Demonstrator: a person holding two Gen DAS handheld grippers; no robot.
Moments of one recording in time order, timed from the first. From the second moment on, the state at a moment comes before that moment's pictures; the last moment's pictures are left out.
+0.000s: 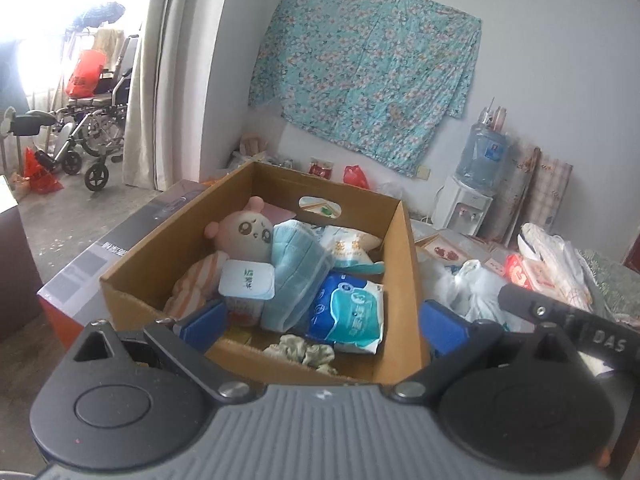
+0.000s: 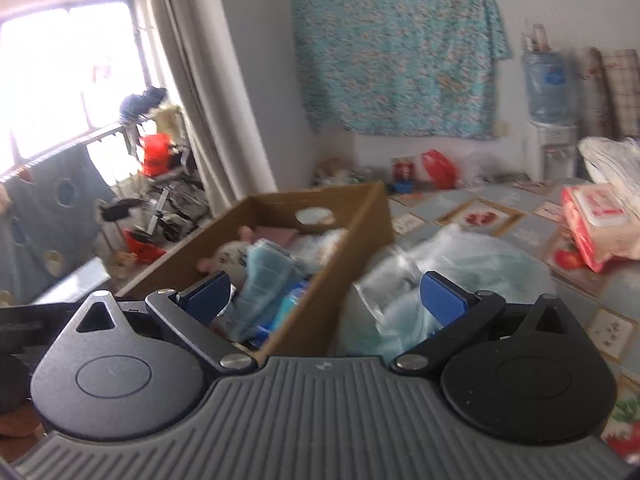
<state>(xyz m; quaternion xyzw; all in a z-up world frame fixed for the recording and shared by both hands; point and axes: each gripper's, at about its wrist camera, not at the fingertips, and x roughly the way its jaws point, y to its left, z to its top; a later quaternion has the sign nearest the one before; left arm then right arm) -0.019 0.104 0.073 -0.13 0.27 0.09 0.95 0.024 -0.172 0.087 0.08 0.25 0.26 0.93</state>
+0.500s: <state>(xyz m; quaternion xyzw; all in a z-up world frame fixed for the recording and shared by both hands) -0.036 0.094 0.076 -0.05 0.28 0.17 0.94 -0.011 -0.148 0.104 -0.02 0.21 0.16 0.96</state>
